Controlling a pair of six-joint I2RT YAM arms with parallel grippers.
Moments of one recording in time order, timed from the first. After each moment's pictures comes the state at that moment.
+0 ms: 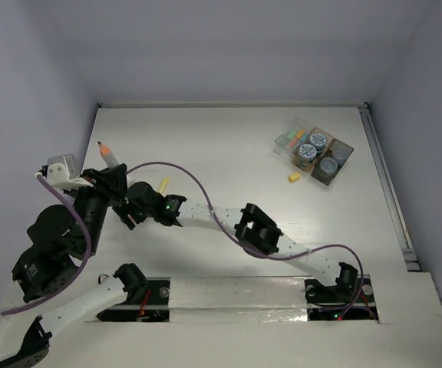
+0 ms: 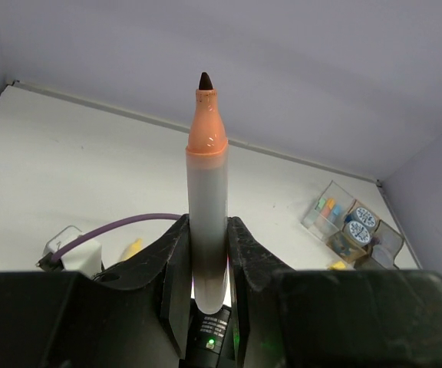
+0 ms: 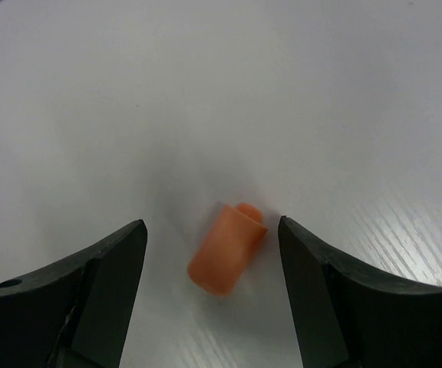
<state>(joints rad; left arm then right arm) -0.86 0.50 1.12 -0.58 -0.77 -0.37 1.19 2.76 2.49 -0.25 0.05 0.21</state>
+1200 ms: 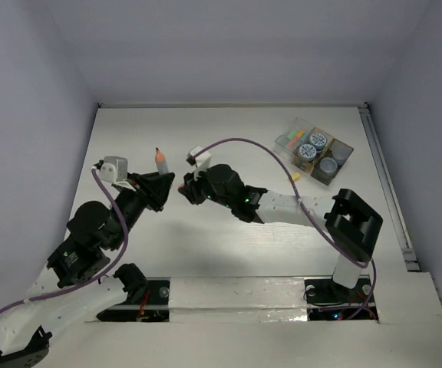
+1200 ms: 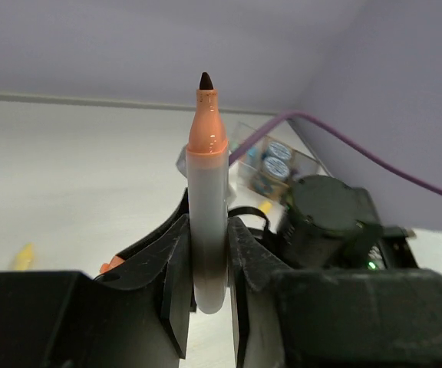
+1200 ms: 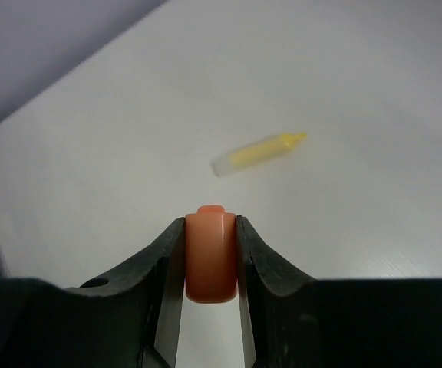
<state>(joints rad) -0.86 0.48 0.90 -0.35 -0.43 -0.38 1.06 1.81 1.25 0.32 0.07 0.22</state>
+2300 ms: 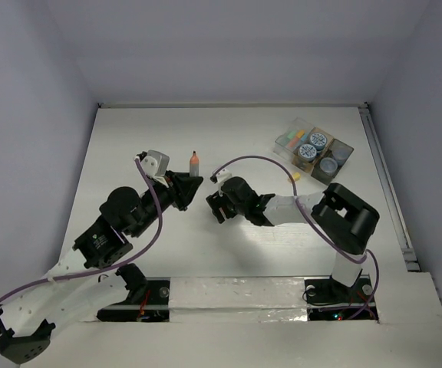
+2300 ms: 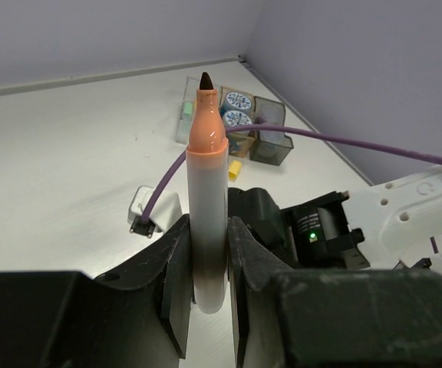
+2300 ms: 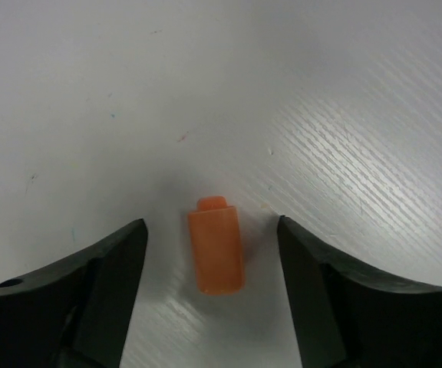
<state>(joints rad) -0.86 0.63 0.81 -0.16 -0.16 -0.31 0.92 1.83 0.95 0.21 0.15 0.16</state>
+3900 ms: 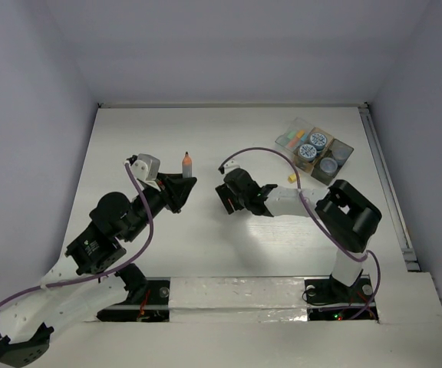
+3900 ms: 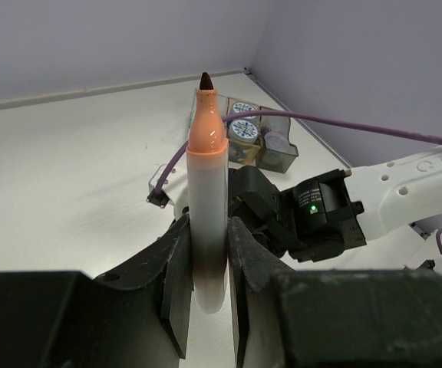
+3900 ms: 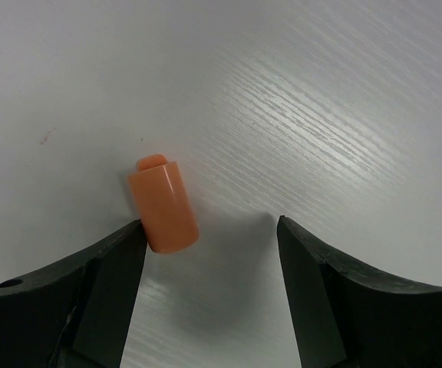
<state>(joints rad) -0.86 0.58 0.81 -0.20 -0.18 -0.29 0.86 1.83 1.03 -0.03 0.31 0.17</state>
